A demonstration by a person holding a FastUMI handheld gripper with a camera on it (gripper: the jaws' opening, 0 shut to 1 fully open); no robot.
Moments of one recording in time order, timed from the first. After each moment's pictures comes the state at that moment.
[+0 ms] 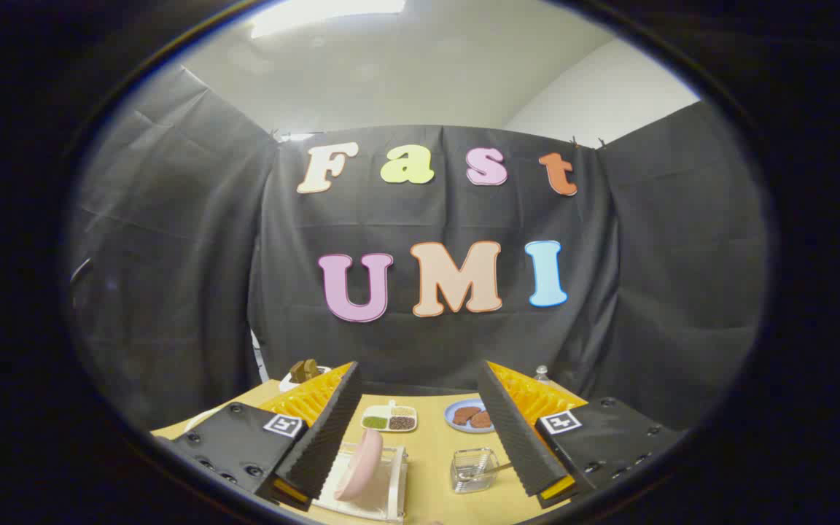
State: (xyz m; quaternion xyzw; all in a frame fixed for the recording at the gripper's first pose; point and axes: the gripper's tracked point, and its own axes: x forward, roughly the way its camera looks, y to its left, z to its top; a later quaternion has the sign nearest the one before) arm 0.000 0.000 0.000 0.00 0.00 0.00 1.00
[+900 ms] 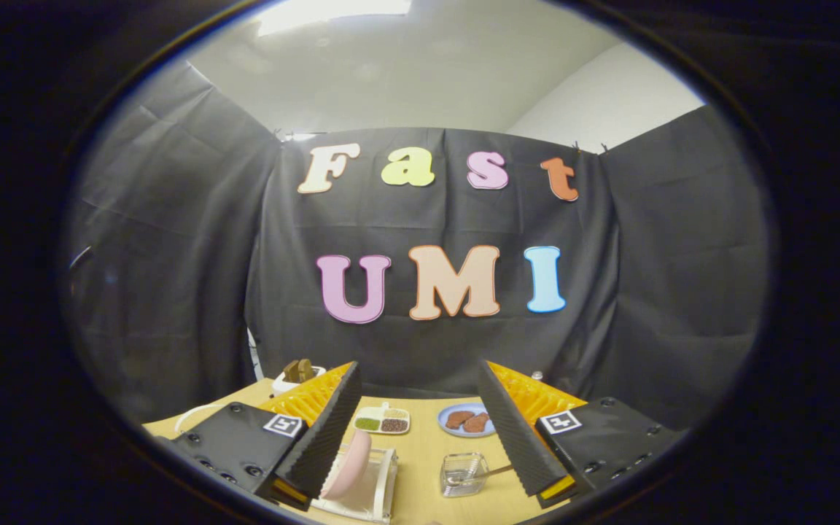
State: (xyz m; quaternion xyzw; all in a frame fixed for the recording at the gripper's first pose) arm 0.006 -0.011 0.001 0.00 0.00 0.00 1.00
